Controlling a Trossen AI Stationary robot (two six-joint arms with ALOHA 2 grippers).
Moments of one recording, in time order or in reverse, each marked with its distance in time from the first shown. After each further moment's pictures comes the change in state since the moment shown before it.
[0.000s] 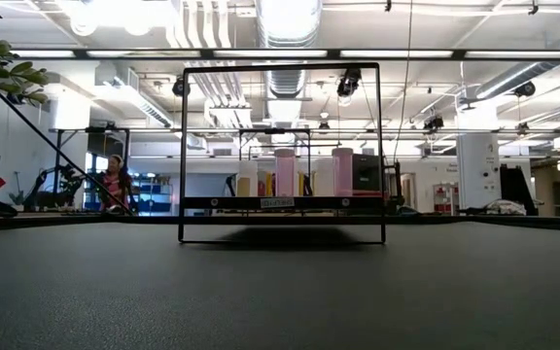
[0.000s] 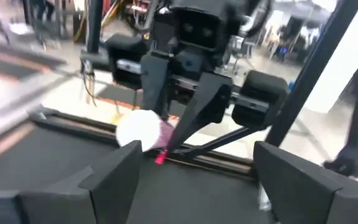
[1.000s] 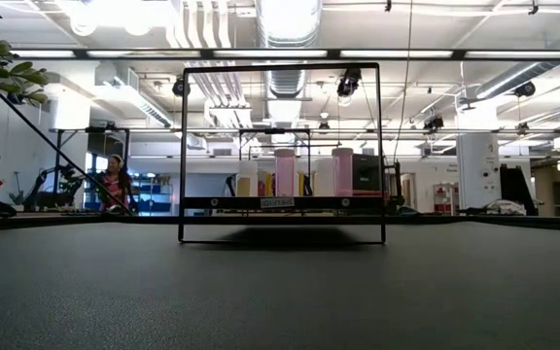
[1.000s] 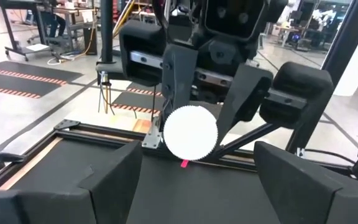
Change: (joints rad) left arm 0.079 0.011 0.000 0.000 0.038 0.138; right arm -0.049 0.001 0.000 0.092 -0.065 -0.210
